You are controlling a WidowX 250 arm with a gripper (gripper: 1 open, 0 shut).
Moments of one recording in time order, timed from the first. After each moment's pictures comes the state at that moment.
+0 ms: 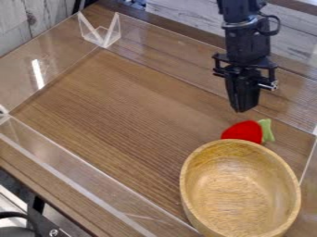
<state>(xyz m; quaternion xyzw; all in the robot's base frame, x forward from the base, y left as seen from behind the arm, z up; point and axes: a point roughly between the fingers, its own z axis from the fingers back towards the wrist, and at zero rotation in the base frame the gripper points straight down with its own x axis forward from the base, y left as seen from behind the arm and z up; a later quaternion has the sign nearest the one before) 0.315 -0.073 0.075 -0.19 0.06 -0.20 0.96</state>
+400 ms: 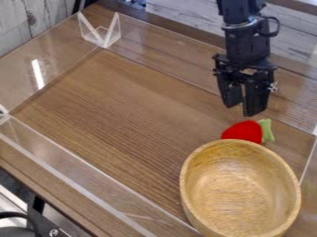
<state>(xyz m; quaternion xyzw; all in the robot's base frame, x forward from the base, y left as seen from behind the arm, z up) 0.317 -0.071 0.070 -0.19 0.06 -0.20 0.96</state>
